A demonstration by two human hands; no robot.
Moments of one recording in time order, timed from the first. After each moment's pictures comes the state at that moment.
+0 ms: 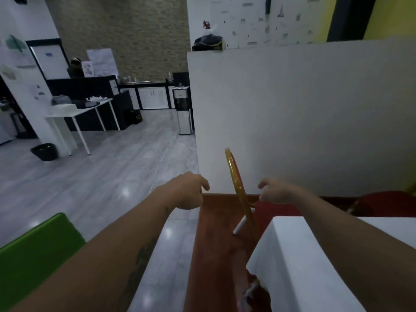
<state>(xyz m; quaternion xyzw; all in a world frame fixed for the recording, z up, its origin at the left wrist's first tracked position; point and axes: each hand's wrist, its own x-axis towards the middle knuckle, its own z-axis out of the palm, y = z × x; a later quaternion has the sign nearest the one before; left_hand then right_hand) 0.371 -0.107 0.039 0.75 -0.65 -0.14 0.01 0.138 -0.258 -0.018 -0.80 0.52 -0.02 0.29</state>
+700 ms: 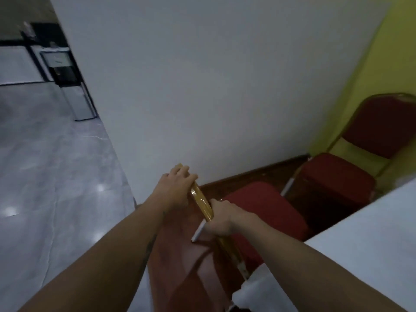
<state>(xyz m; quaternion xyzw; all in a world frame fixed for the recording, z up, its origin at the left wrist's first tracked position) 0.480 -0.514 -0.093 0.57 -0.82 -0.03 -0.07 0.305 -0.468 -0.106 -0.71 0.62 0.06 0.33</state>
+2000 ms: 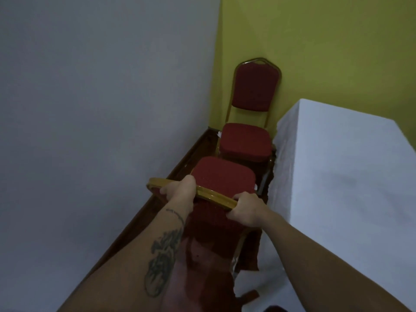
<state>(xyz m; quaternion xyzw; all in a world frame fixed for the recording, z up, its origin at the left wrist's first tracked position) 0.310 -0.713 -0.117 0.63 -0.32 -0.67 0.24 0.199 -0.566 -0.134 -0.35 0.87 -0.14 0.31</state>
